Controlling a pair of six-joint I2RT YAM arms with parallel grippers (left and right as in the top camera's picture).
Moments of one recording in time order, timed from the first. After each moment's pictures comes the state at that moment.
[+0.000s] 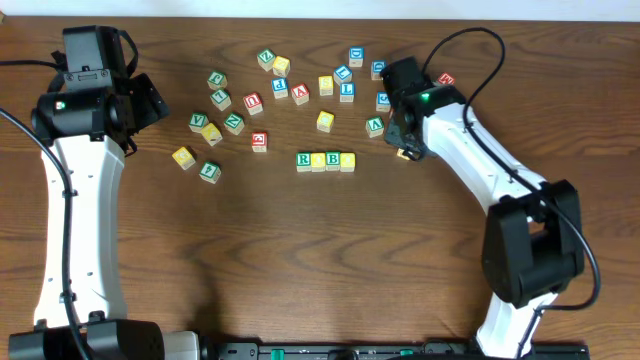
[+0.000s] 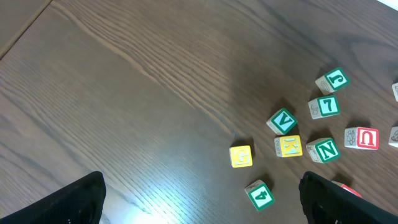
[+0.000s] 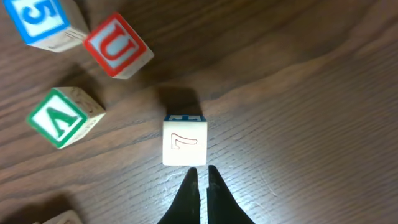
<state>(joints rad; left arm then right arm) 0.13 1.54 1.58 -1.05 -0.30 -0.38 0.37 1.97 1.52 -0.88 0.28 0.75</state>
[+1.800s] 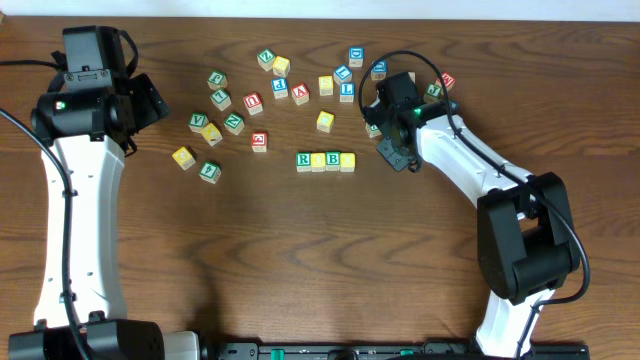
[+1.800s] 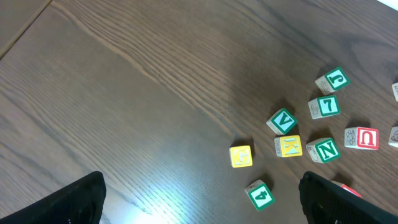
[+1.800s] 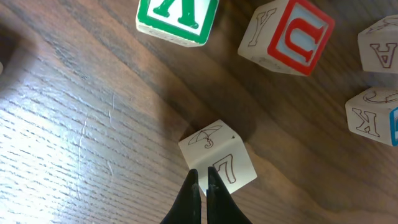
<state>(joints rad) 0.13 1.54 1.58 -1.05 -0.30 -0.38 0.38 1.99 1.40 -0.70 0.21 -0.36</state>
